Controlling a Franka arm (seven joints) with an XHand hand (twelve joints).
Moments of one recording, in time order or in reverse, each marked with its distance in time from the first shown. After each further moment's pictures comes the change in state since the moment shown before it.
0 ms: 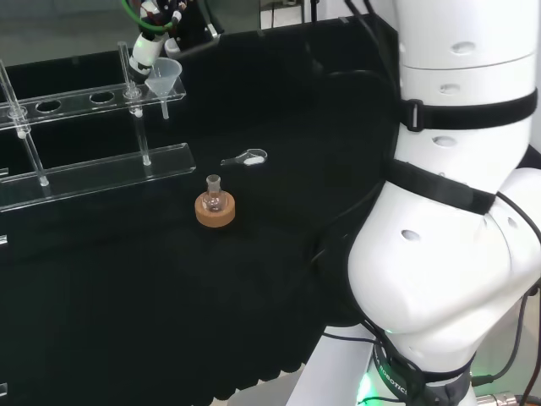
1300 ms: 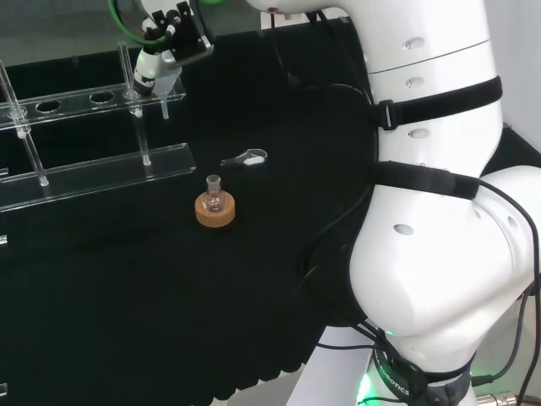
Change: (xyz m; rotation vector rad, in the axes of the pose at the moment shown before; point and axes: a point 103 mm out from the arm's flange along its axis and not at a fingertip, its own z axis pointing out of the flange) arm 0.001 0.050 0.018 0.059 -0.018 0.029
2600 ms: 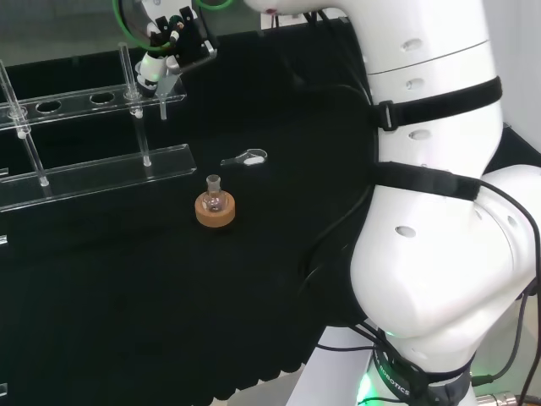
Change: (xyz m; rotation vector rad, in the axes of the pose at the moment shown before) arm -0.007 0.007 0.006 -0.048 -0.031 0.047
